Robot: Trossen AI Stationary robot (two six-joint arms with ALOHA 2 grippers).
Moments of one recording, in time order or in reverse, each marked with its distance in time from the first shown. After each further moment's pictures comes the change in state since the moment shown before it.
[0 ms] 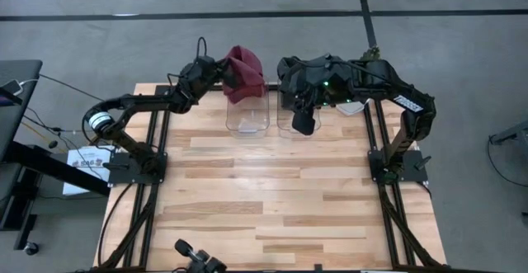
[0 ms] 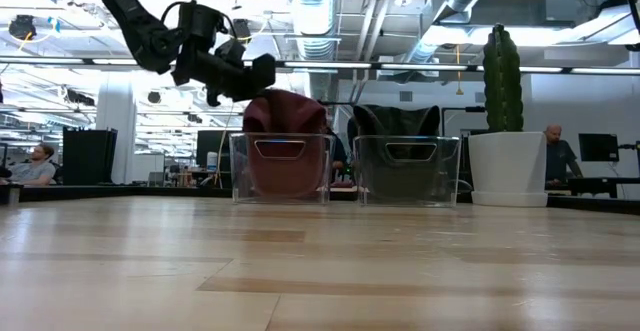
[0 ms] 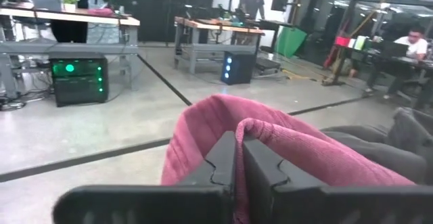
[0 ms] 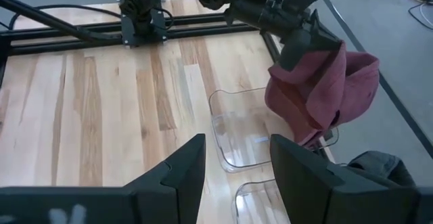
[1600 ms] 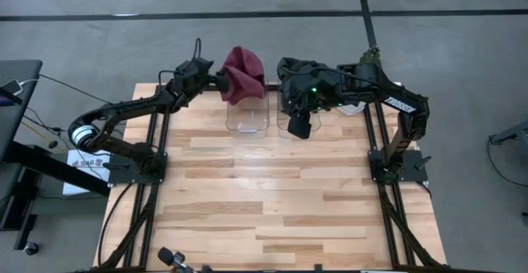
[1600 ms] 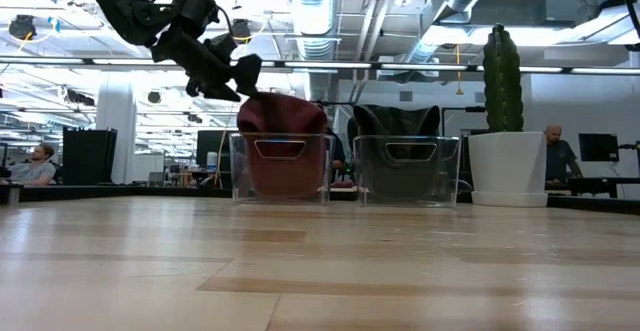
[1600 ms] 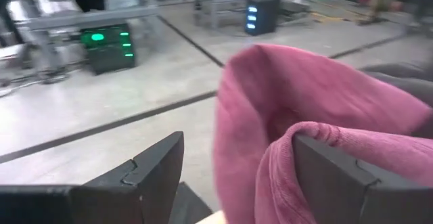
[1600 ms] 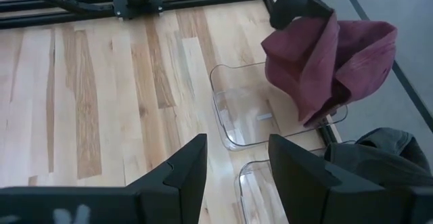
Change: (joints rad) left arm 0.009 -0.196 0.001 -0.413 -0.051 0.076; right arm 0.002 0.033 -0.024 -0.051 0.000 0.035
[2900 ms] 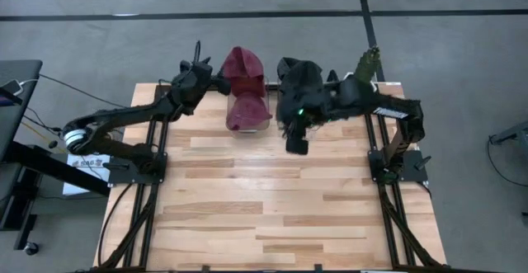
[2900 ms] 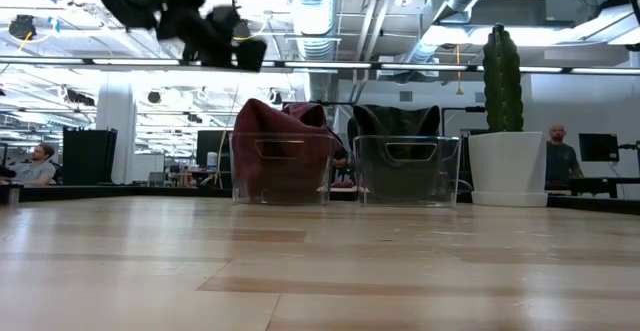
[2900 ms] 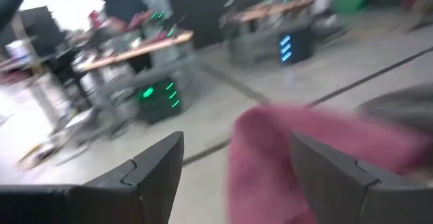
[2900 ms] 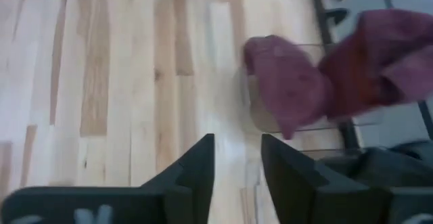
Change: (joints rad) left arm -0.169 -0.065 0.000 0.093 -0.330 0.241; right arm 0.067 0.013 -0.112 0.016 -0.004 -0.067
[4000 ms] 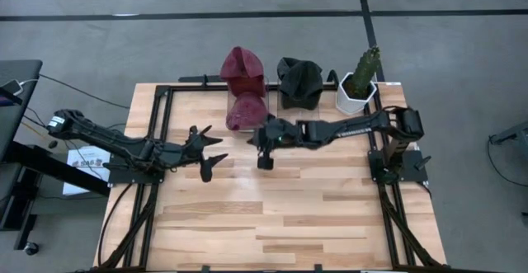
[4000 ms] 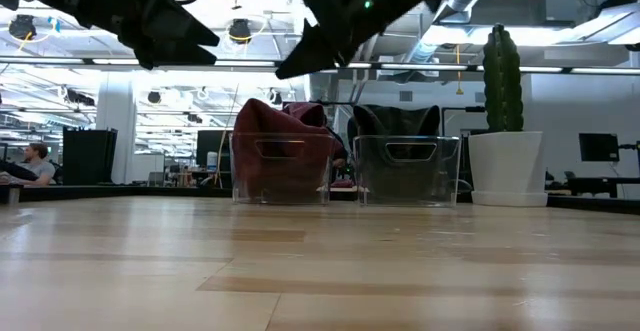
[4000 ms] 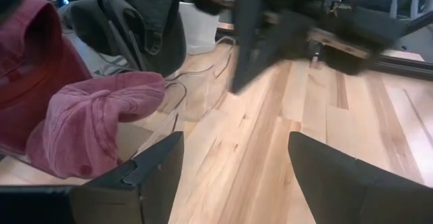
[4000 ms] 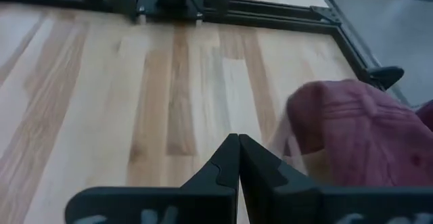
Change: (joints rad) left arm -0.879 -0.437 -0.346 -0.331 -0.023 -0.397; right arm -0.019 0.002 -0.950 1.330 -0.043 -0.118
